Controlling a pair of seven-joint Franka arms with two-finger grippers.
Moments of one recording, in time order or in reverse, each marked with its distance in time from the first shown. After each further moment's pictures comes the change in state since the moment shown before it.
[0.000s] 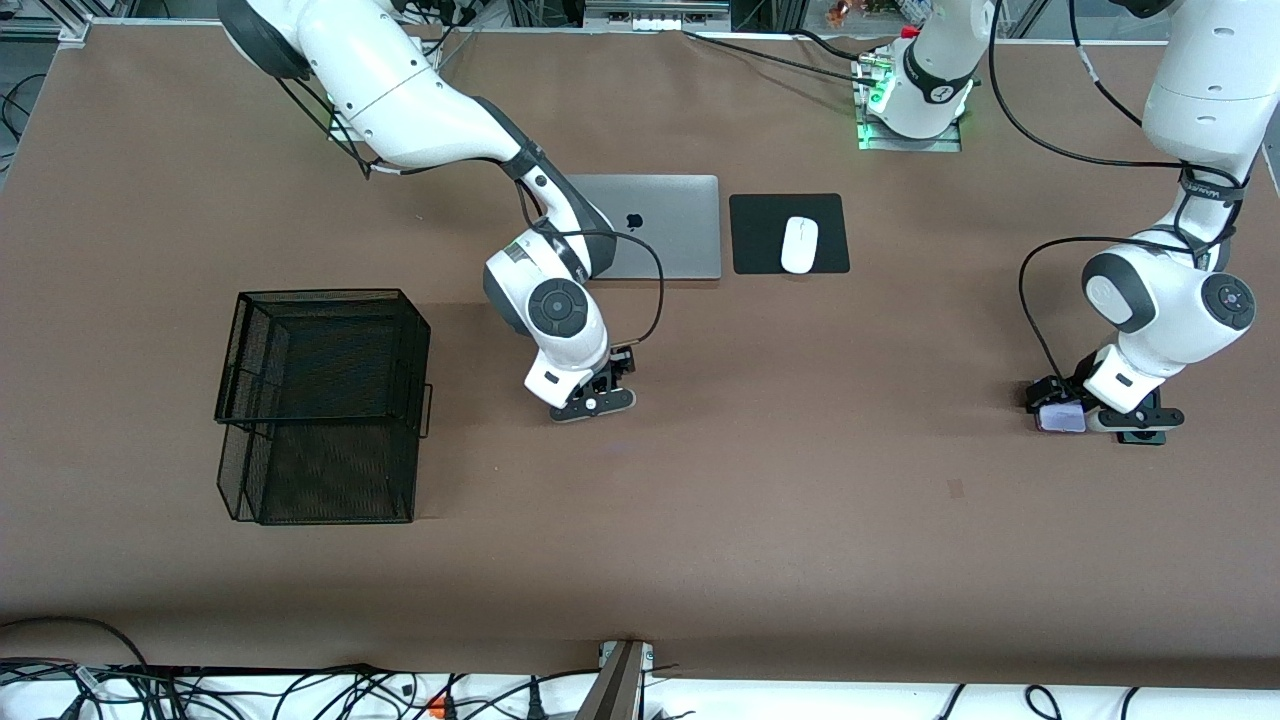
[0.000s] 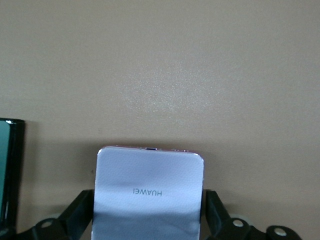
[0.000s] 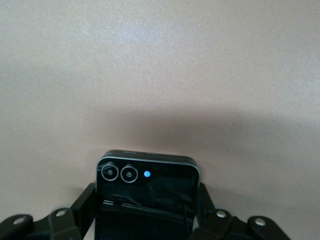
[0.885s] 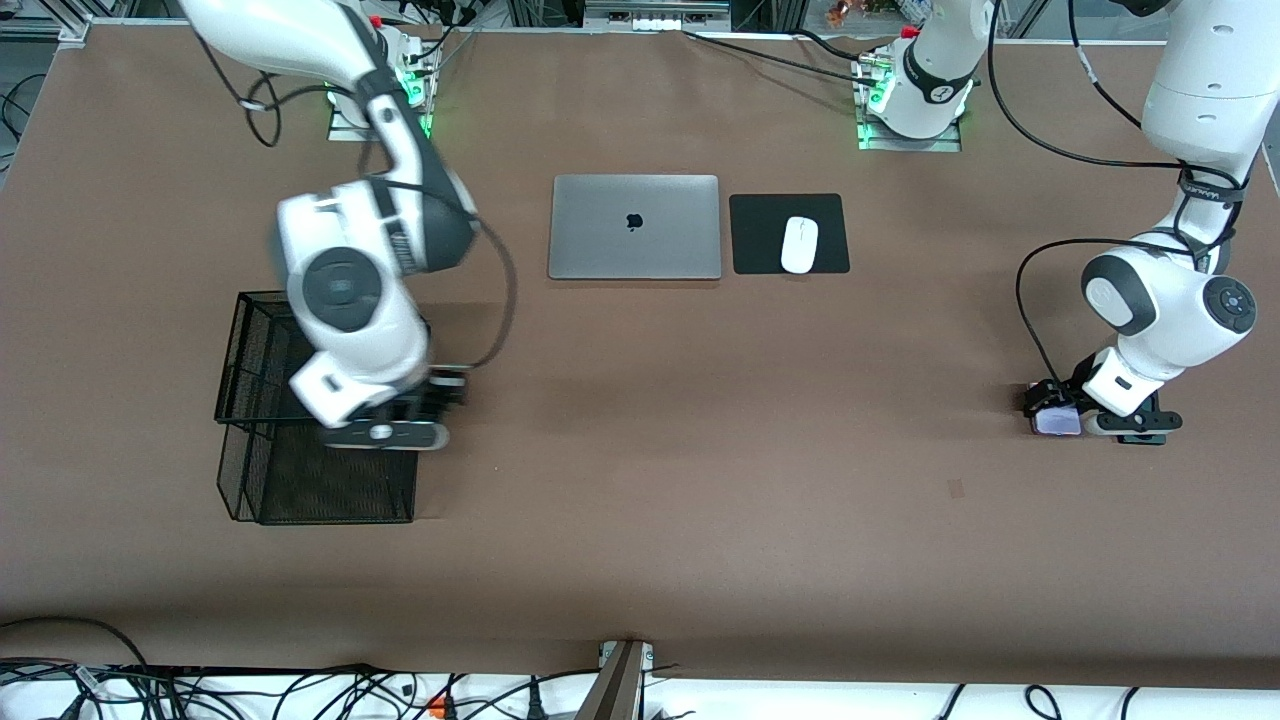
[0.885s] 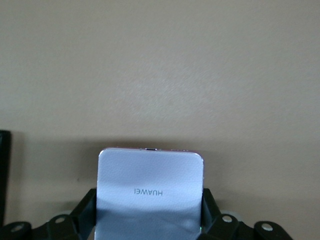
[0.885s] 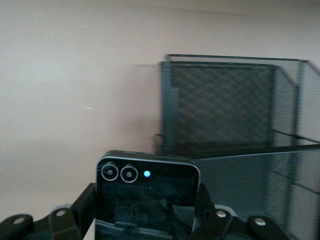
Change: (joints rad) left arm -0.004 -0.002 -0.012 0.041 -0.006 -0.068 0.000; right arm -0.037 -0.351 -0.352 0.014 0.014 -0.419 -0.161
